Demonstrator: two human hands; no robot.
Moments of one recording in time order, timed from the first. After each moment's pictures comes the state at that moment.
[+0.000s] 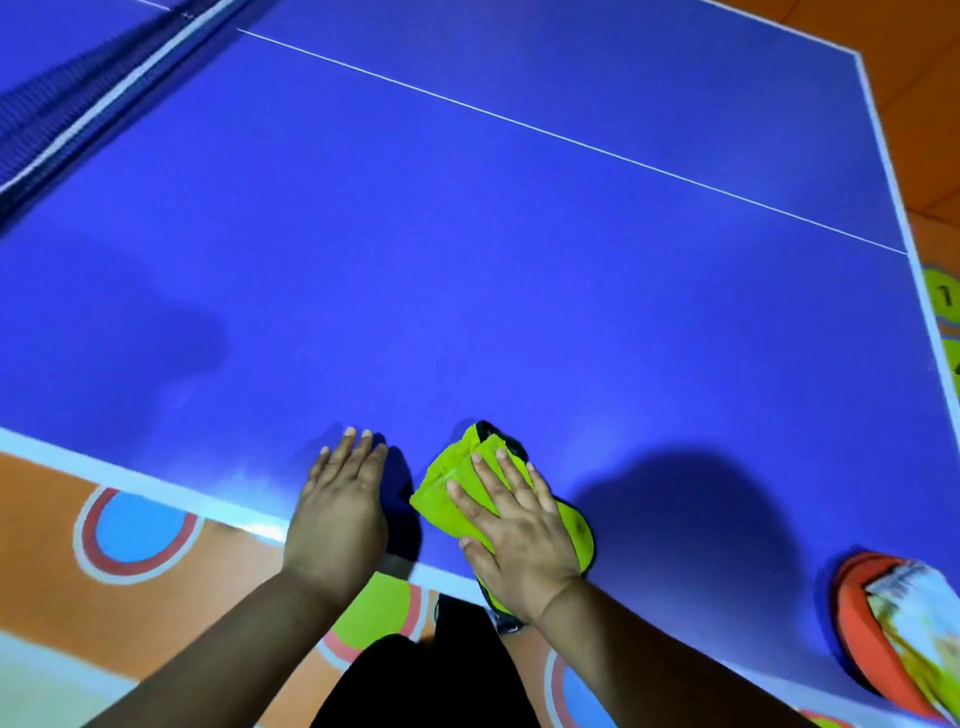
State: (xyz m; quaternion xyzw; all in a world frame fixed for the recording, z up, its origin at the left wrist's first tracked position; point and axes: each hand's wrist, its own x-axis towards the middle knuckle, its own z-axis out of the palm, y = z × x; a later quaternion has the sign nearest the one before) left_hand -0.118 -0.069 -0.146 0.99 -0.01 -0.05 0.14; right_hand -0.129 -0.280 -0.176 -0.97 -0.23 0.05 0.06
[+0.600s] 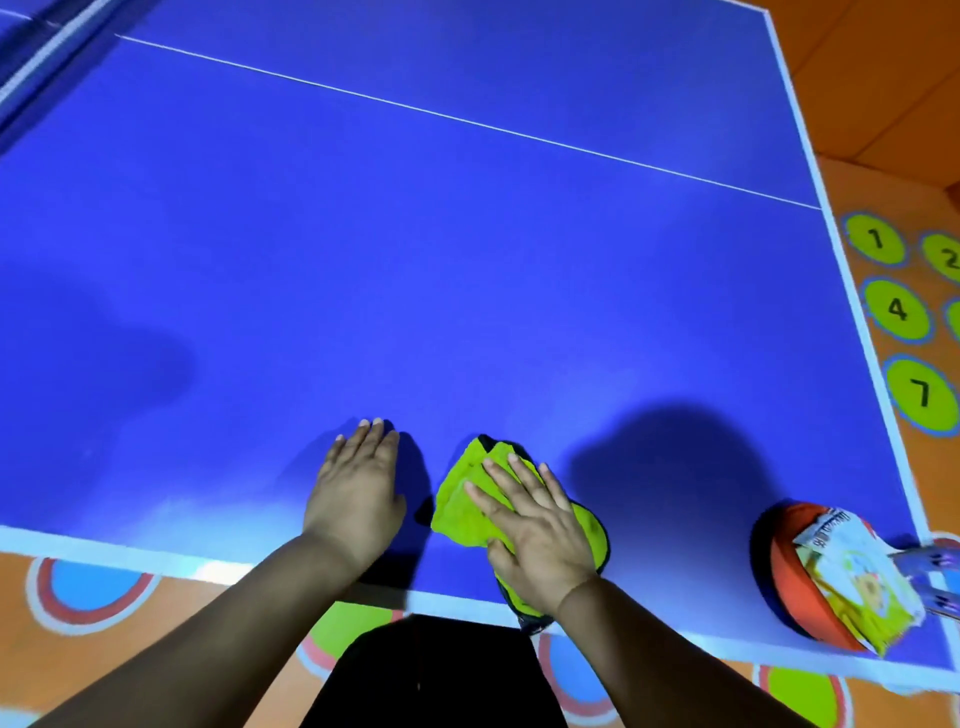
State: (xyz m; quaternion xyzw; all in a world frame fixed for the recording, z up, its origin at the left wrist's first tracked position) left_hand -0.081 -0.140 -0.119 0.97 -0.07 -0.17 0.14; right_hand -0.145 -0.353 -0.165 -0.98 -0.16 0.07 0.12
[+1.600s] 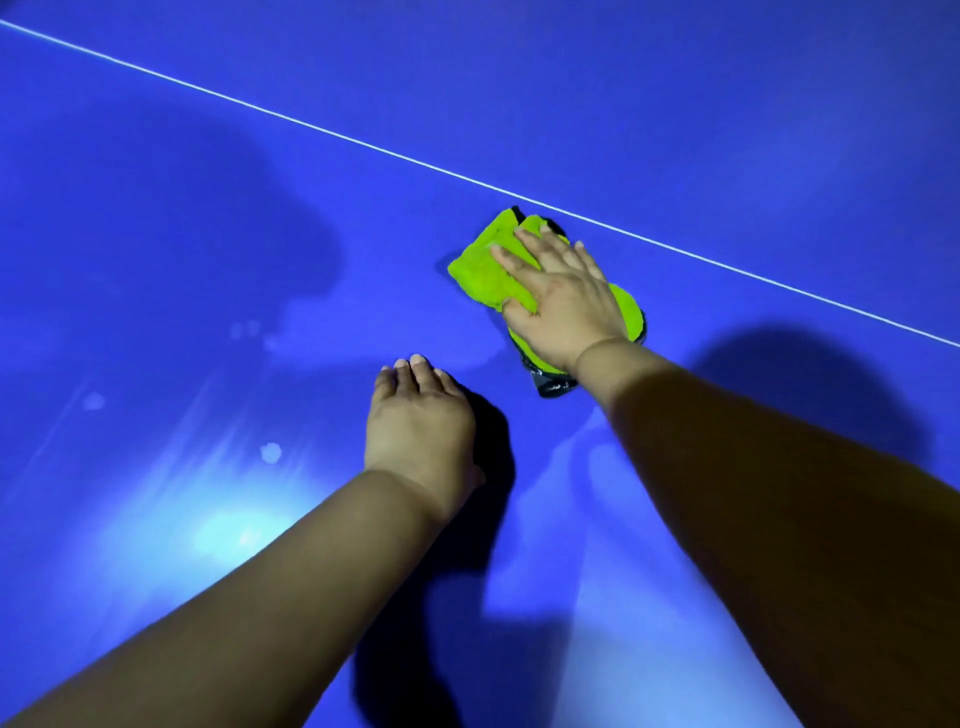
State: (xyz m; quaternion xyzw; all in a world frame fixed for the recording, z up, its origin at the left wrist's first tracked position) left_hand 0.256 -0.336 -0.145 0.97 -0.05 -0.21 -0.08; right_hand 0.386 -0.481 -0.192 -0.98 -0.19 0.03 0.10
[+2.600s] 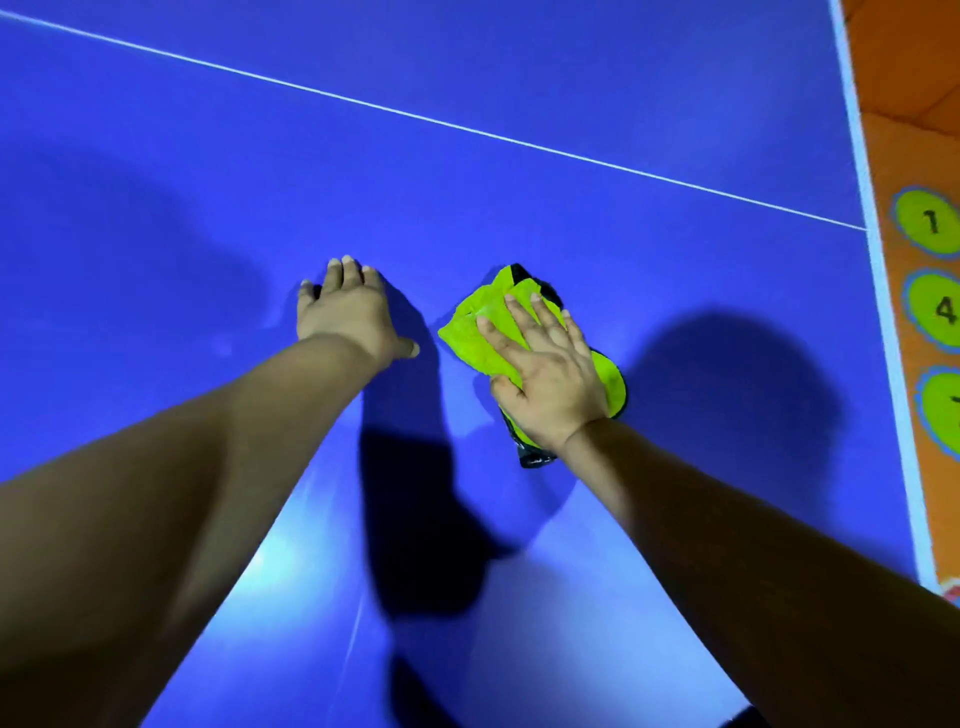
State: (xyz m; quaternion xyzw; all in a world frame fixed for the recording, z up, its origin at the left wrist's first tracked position) left_hand 0.242 -0.332 -0.150 0.97 0.01 -0.23 0.02; right_hand 0.178 -0.541 -0.194 -0.99 -0.12 0.03 0.10
